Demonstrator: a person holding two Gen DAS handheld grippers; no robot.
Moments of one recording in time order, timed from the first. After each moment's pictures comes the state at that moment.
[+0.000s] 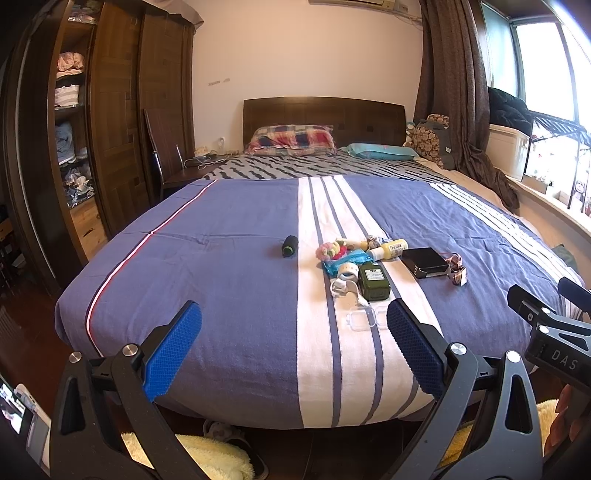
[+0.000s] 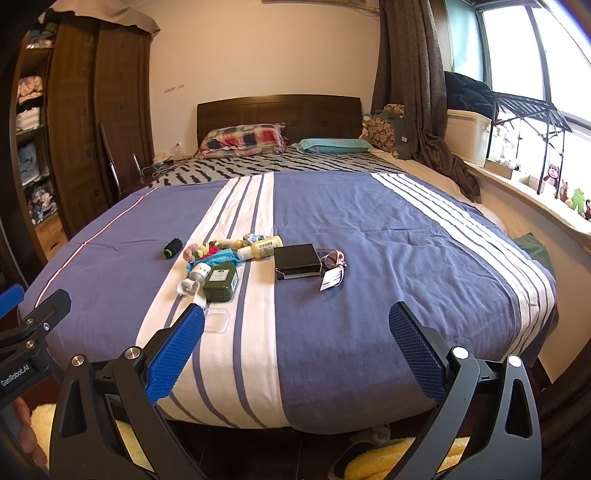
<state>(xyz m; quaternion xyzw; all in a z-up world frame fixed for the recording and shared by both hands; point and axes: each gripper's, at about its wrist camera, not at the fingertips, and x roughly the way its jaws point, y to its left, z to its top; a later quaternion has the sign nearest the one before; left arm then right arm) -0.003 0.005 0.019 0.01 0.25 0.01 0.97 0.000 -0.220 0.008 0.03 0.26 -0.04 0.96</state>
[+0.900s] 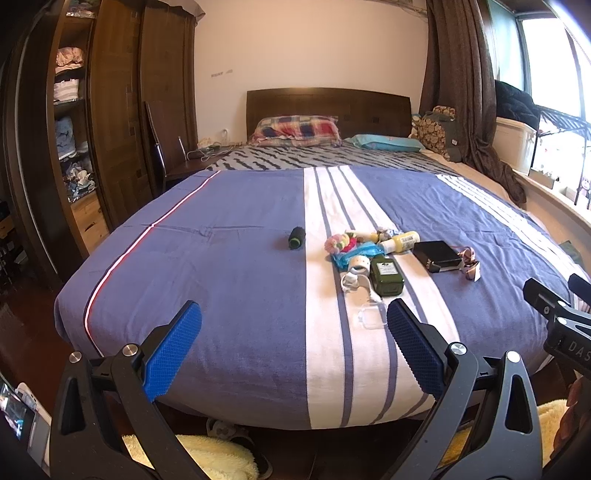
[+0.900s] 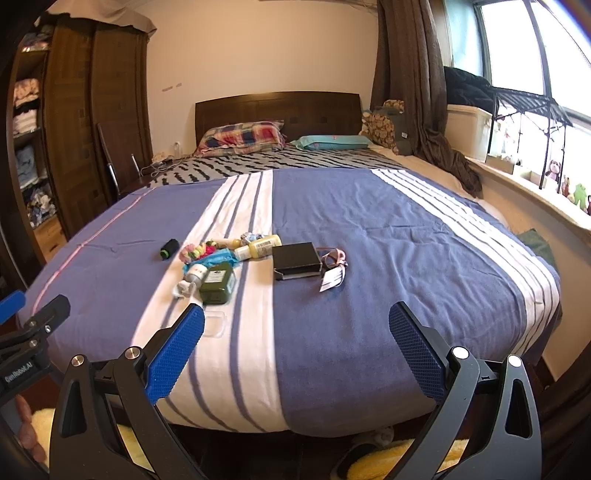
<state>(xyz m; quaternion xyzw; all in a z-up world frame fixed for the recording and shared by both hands) 0.017 0.010 0.002 0.01 0.27 0.02 0.96 0.015 -0.227 -0.002 0.03 0.27 -0.04 0.96</state>
